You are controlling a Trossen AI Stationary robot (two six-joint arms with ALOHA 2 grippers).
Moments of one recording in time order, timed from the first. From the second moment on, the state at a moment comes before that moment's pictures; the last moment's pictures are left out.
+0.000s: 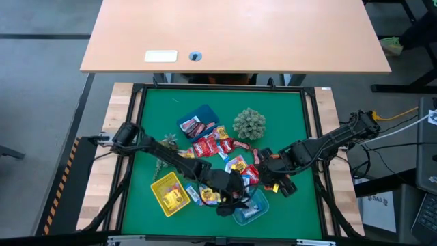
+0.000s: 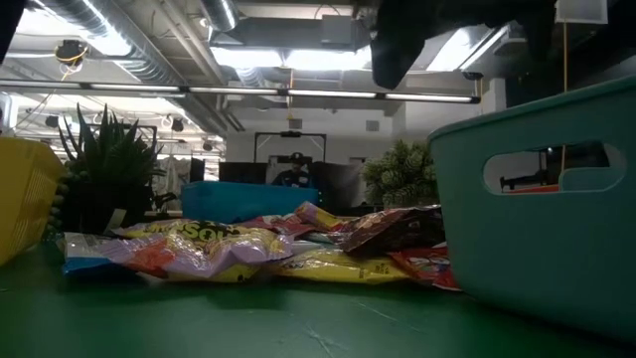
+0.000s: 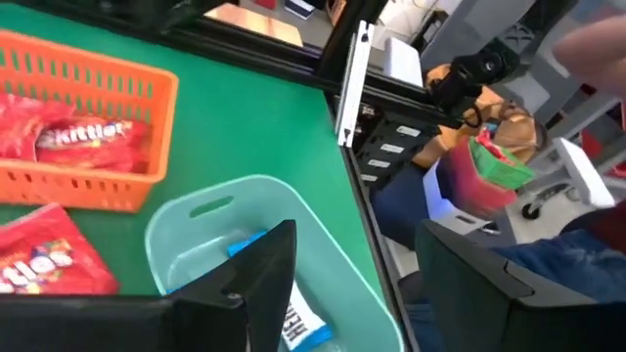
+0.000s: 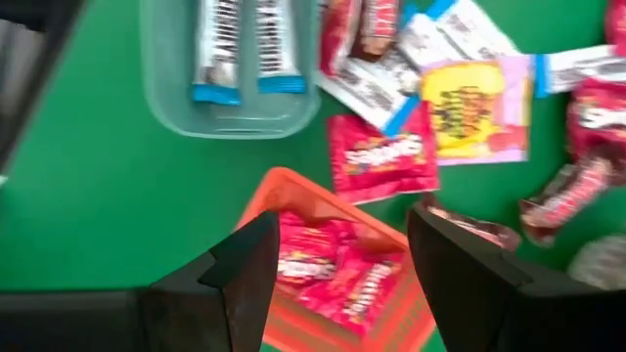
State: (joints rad) left arm -0.34 2.04 1.41 0.24 0.06 -0.46; right arm 0.45 1.51 1.36 -1.15 -0.03 -0.11
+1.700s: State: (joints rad) left arm -0.10 1.65 1.41 -0.51 -0.30 -0.15; right arm -0.07 1.35 0.76 -0.60 -0.01 0.68
